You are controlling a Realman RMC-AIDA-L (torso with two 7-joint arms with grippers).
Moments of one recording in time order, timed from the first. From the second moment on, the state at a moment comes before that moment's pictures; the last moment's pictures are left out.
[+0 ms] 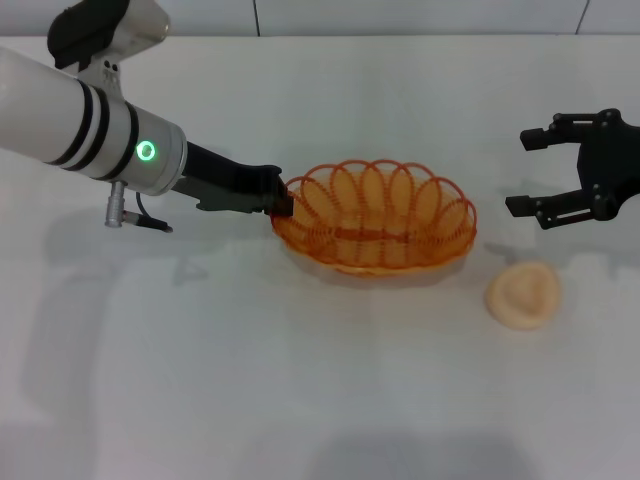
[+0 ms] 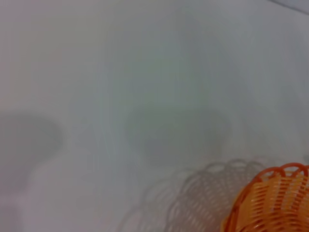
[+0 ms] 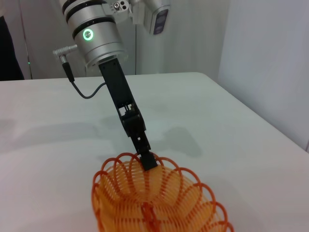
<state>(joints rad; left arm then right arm) -0.73 -2.09 1.19 0.85 2.33 1.25 -2.83 0.56 1.91 -1.00 -0.84 -1.89 -1.48 1.36</state>
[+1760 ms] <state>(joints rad) -0.67 -2.07 1.22 0.96 2.32 1.32 -2.79 0.55 1.92 -1.00 -0.84 -1.89 -1.46 1.35</state>
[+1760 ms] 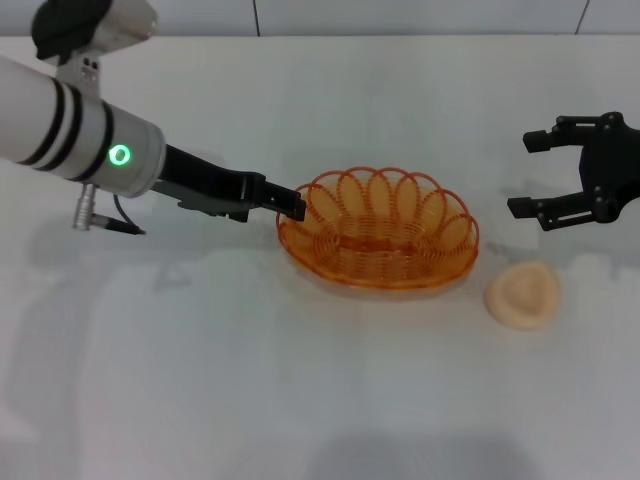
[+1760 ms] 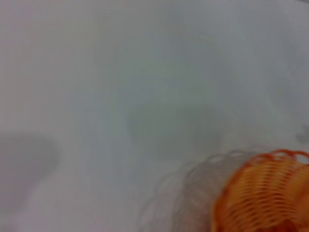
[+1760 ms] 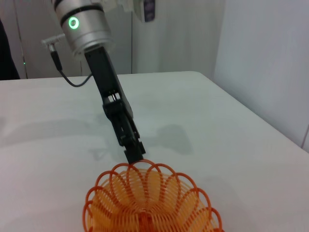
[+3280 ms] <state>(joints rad) -0.34 -1.95 0.86 0.82 1.85 1.82 -1.32 0.41 1.96 -0.91 -0.87 -1.86 -1.53 1.30</state>
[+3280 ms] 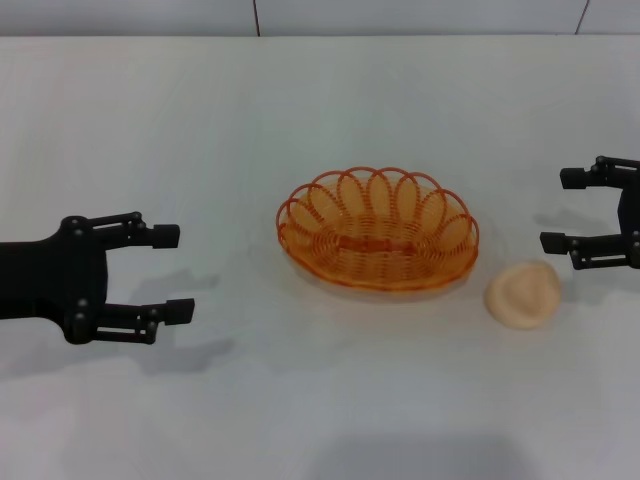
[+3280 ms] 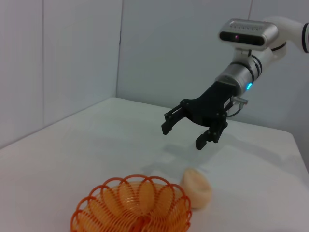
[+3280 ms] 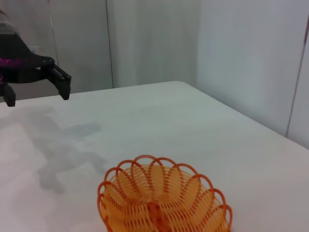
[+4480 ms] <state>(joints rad) -0.35 -1.95 0.79 0.81 1.92 1.81 -1.31 0.61 2.01 -0.98 -1.10 -2.41 -1.68 1.89</state>
